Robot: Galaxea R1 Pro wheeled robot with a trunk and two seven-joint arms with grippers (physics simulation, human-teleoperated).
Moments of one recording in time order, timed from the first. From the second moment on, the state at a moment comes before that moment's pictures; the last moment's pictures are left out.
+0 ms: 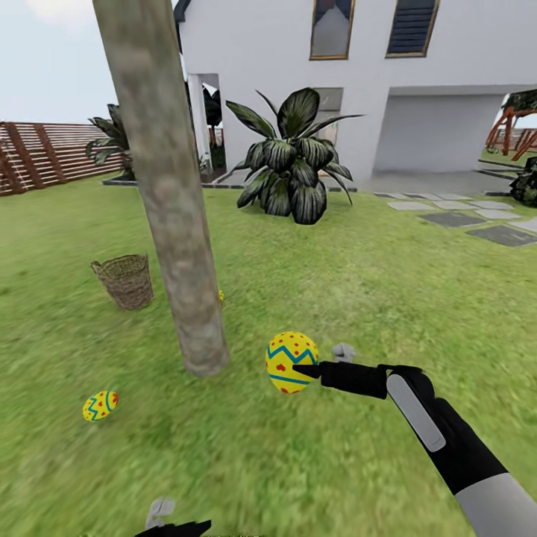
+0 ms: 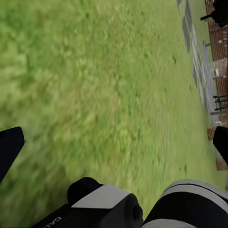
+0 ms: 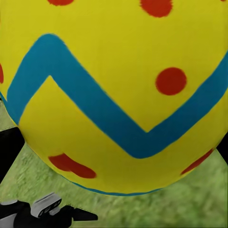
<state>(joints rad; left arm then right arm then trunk) -0.41 0.20 -0.44 -0.17 0.75 0.06 -1.11 -0.57 -0.23 0.28 -1.27 -0.79 0.85 0.41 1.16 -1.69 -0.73</state>
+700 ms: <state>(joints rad) -0.41 0.20 -0.44 -0.17 0.75 0.06 -1.11 -0.57 -0.23 0.28 -1.27 -0.79 0.85 0.41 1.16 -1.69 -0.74</state>
